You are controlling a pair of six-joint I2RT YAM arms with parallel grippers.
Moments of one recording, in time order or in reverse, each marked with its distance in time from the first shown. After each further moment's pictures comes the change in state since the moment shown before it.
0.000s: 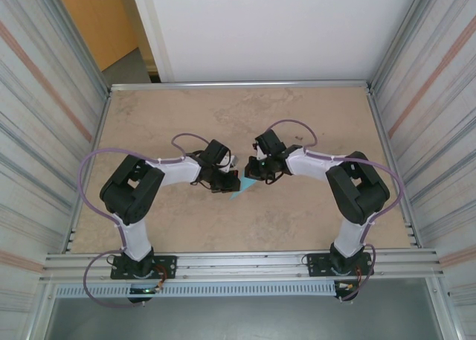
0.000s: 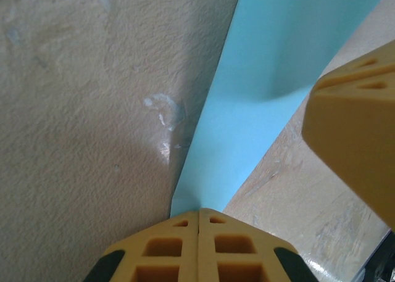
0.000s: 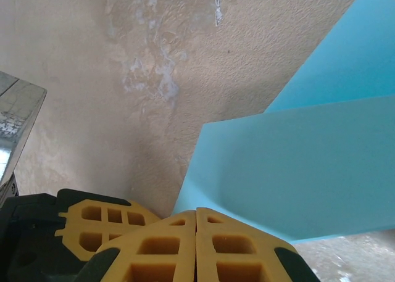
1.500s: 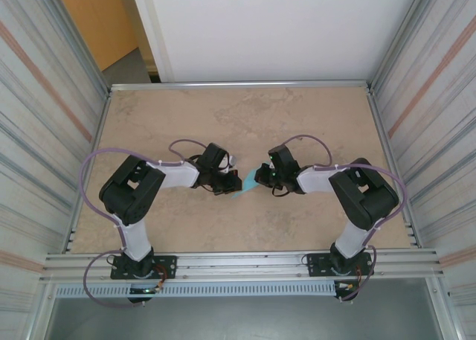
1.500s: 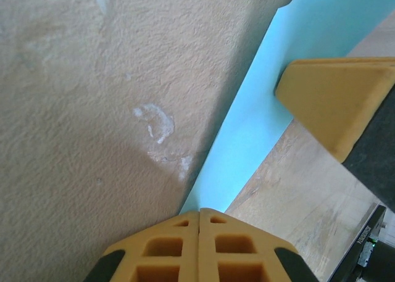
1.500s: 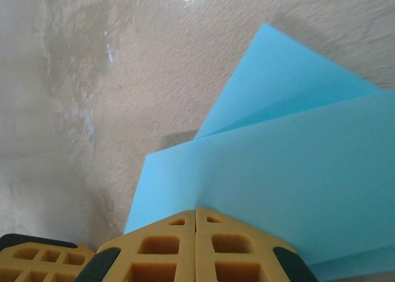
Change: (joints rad) left arm 0.000 -0.003 -0.084 0.173 0.031 -0.140; right arm -0.043 -0.075 -0.321 0.418 0.139 0.159
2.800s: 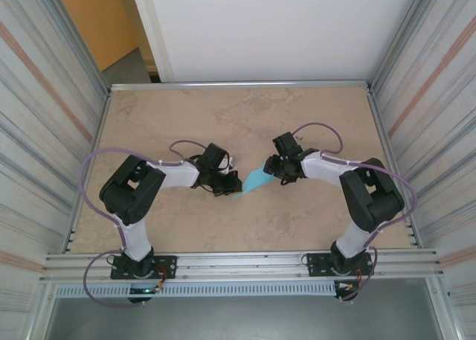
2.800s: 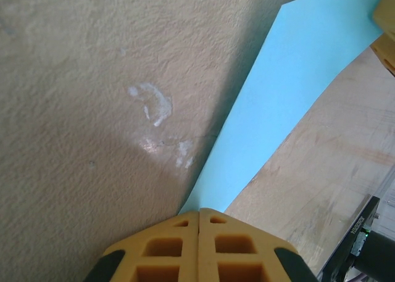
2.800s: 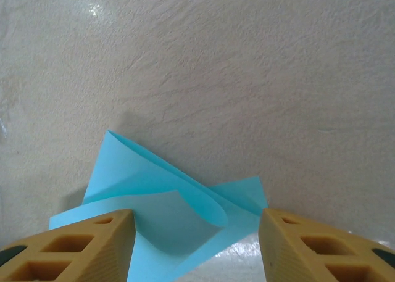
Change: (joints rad) left arm 0.000 0.000 0.005 -0.022 0.034 -0.004; right arm -0.075 -0.023 0.200 -0.464 0.176 -0.062
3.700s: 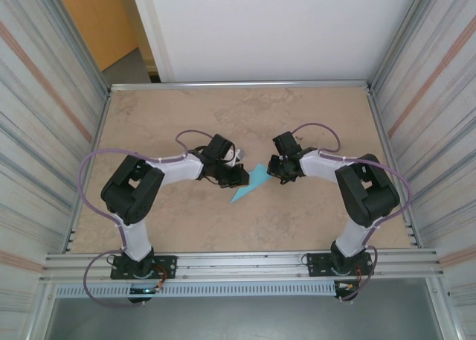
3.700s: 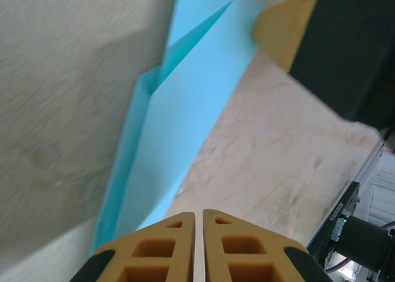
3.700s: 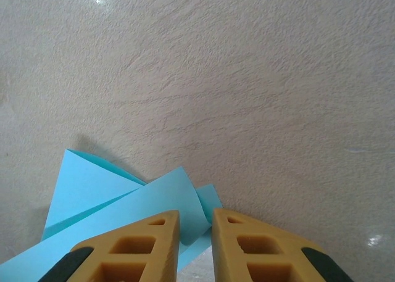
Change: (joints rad) left arm -0.019 0.015 0.158 -0.100 0.040 0.069; right arm -0.010 0.042 0.006 0.026 -0.047 -0.029
